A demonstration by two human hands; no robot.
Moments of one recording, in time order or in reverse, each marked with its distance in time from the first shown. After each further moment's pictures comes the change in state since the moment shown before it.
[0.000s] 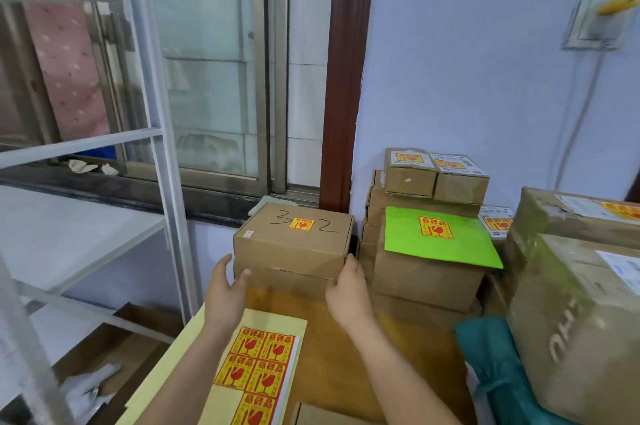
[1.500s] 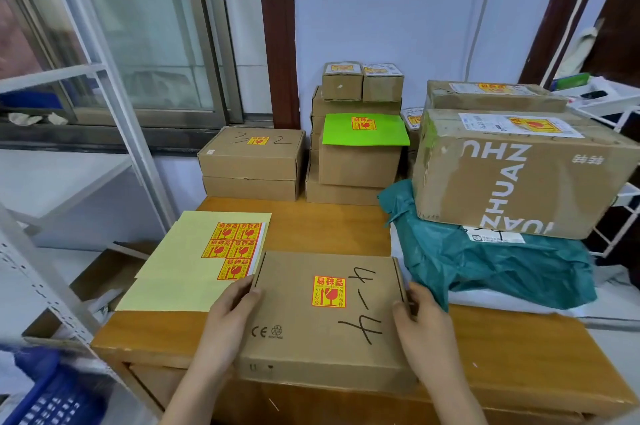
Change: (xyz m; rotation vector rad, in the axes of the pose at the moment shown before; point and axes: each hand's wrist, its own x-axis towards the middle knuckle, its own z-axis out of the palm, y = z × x) left_hand -0.240 -0.006 -0.057 -0.191 -0.410 -0.225; right_hand -0.277 0.117 -0.105 0.144 0.150 0.226
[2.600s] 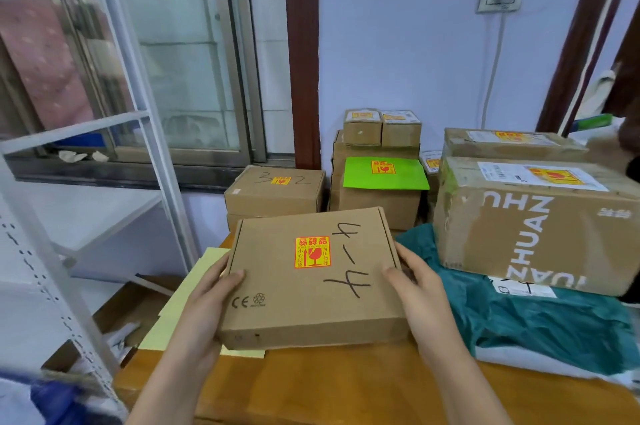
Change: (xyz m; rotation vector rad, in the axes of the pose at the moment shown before) left_hand 0.017 0.071 -0.038 -0.324 0.036 0.026; right_hand 0.036 -0.094 -0.010 0.509 -0.108 -0.106
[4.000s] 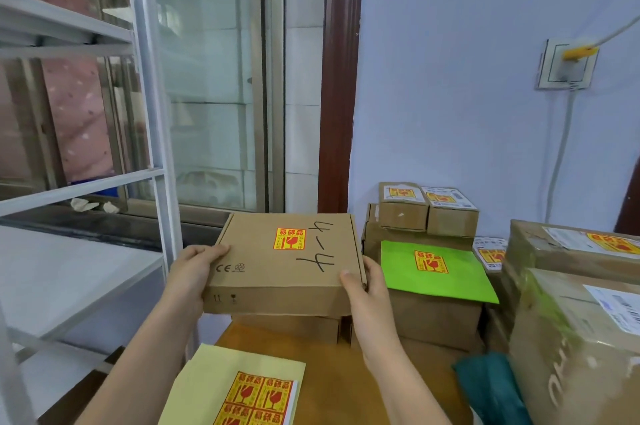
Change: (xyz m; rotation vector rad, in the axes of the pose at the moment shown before) left_hand 0.208 0.099 0.000 0.132 0.263 0.147; right_hand 0.169 -0.026 0.119 0.199 -0.093 -0.149
